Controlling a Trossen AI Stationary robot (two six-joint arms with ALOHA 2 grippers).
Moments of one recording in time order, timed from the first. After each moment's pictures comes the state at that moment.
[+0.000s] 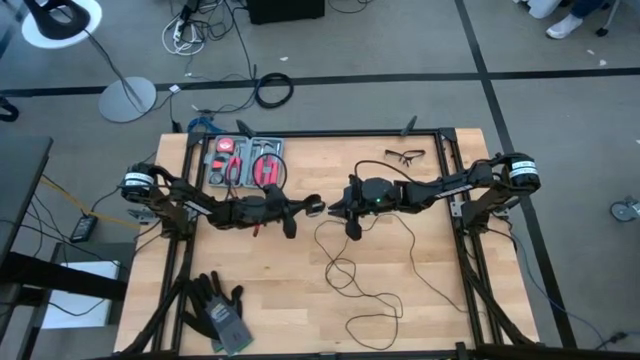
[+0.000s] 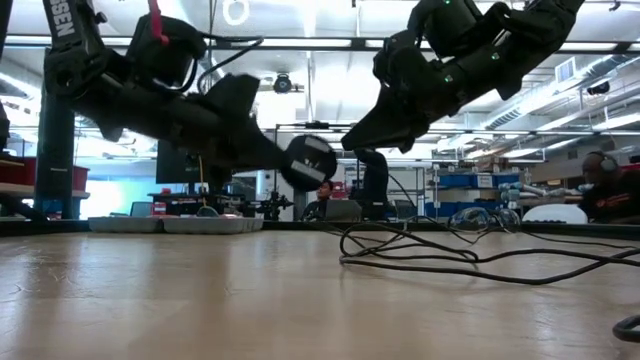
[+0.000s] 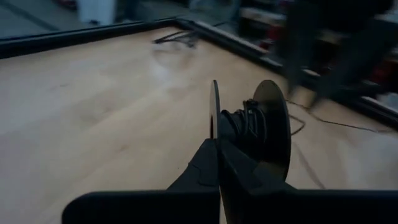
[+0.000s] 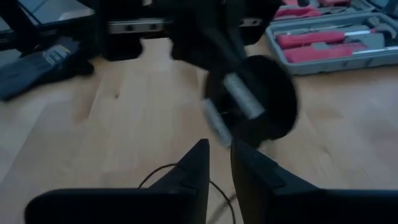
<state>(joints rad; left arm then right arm) 0.00 1.63 0.40 0.98 -0.36 -0.43 -0.05 1.55 0.72 0.38 0.00 0.13</state>
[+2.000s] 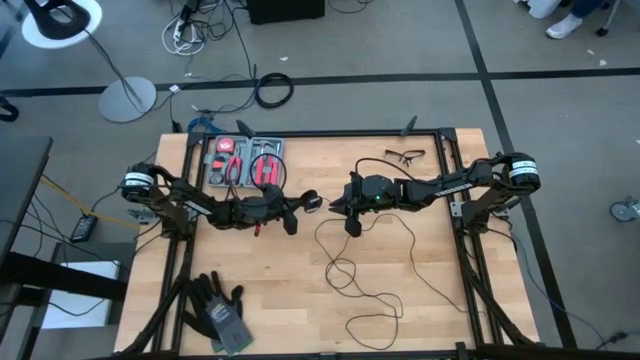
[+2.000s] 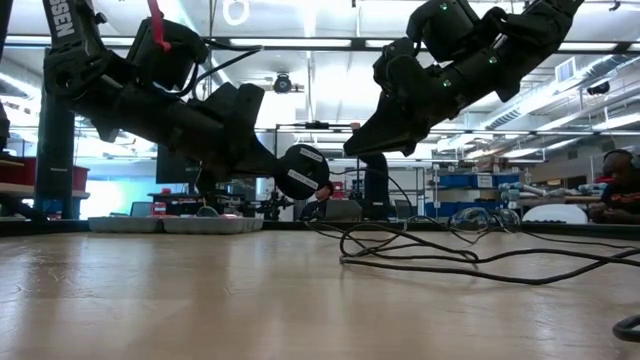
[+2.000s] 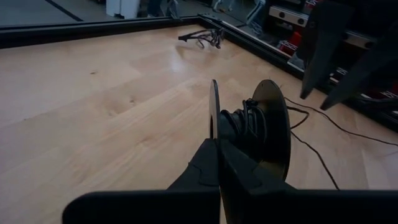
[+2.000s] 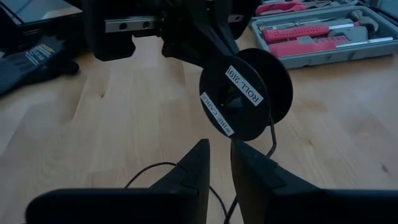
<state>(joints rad) 0.00 1.63 0.40 0.95 -0.43 -0.50 -0.07 1.55 0.72 0.37 0.01 0.14</state>
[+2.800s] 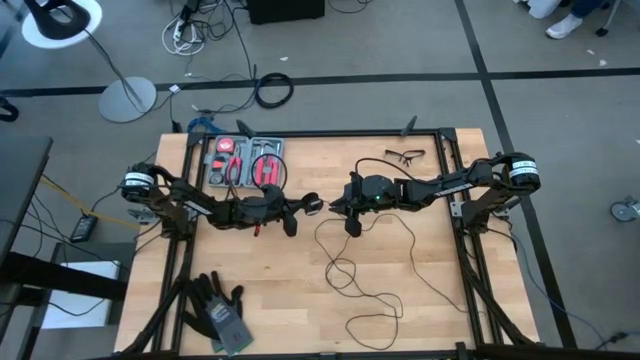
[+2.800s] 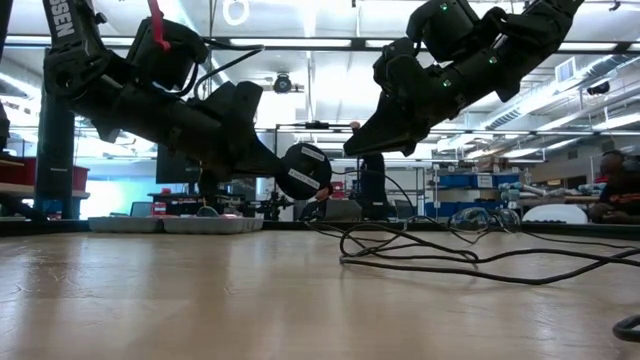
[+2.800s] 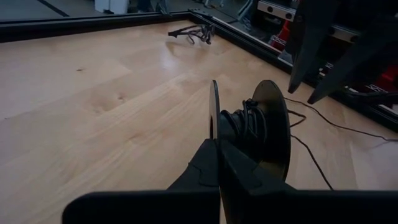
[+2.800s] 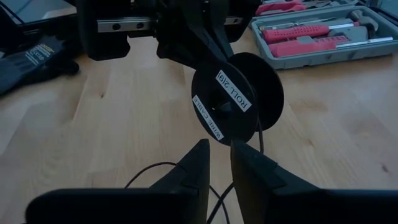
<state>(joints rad) 0.00 1.63 0.40 0.95 -0.39 -0.50 -0.07 1.55 0.72 0.37 0.01 0.14</state>
